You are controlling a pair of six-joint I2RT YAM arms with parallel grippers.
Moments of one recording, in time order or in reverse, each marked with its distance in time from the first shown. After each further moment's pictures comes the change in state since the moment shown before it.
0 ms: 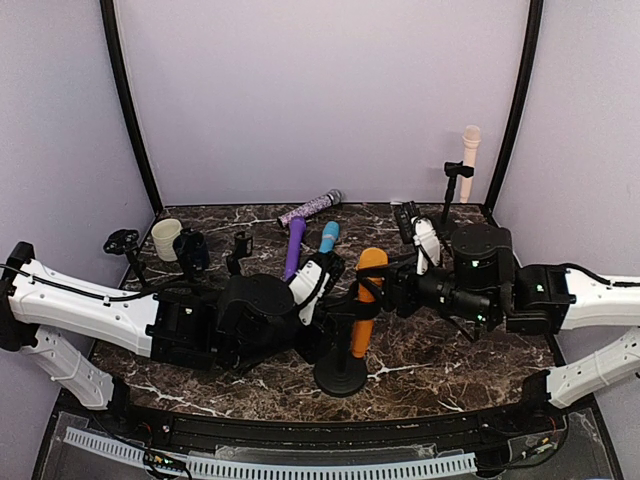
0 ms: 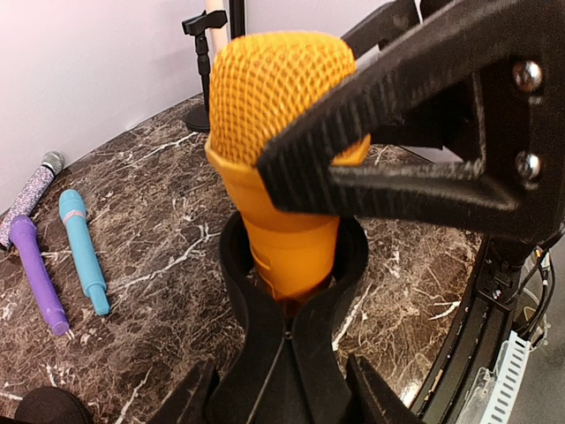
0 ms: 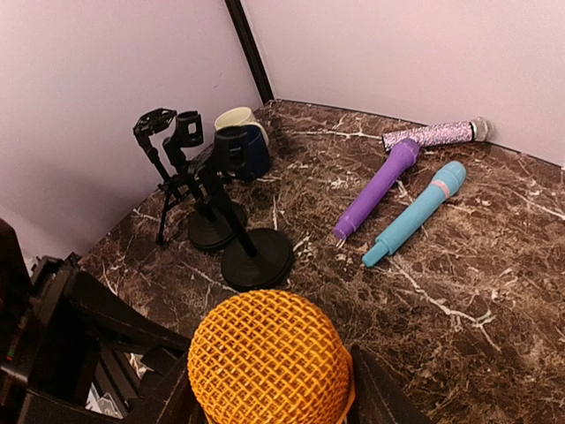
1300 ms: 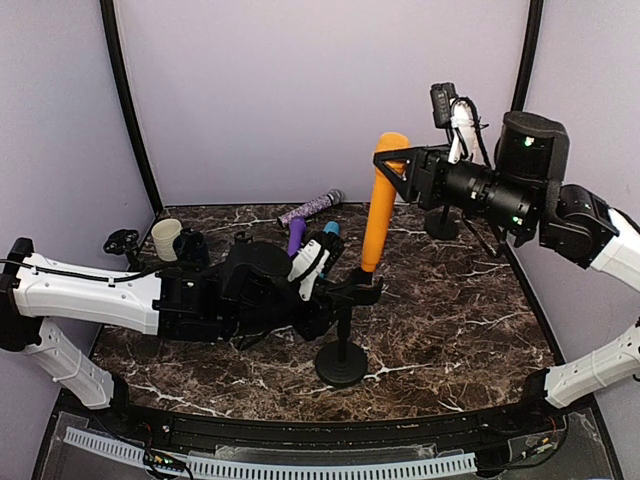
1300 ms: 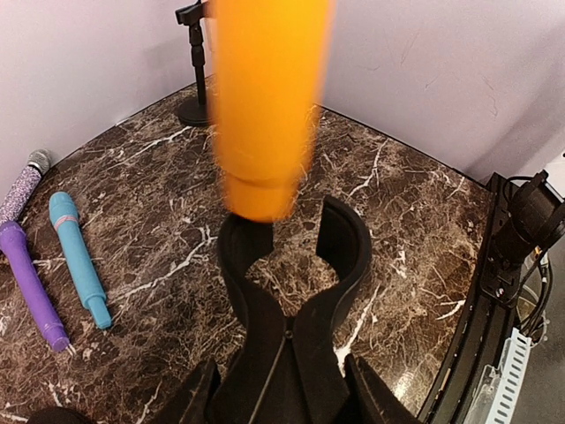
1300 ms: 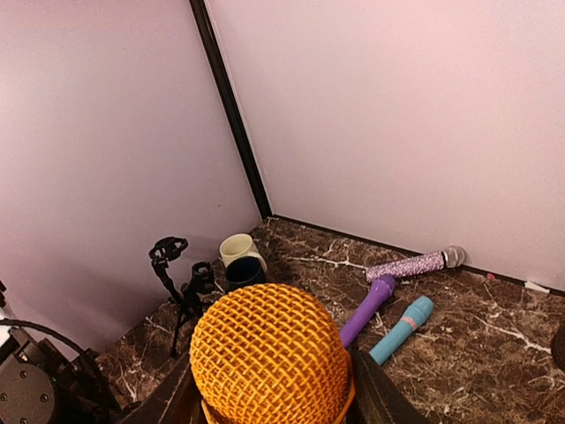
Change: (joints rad) left arm 0.137 0.016 0.050 -0.042 0.158 0.053; right arm -0.140 0.075 0.490 -0.169 -0.046 -0.130
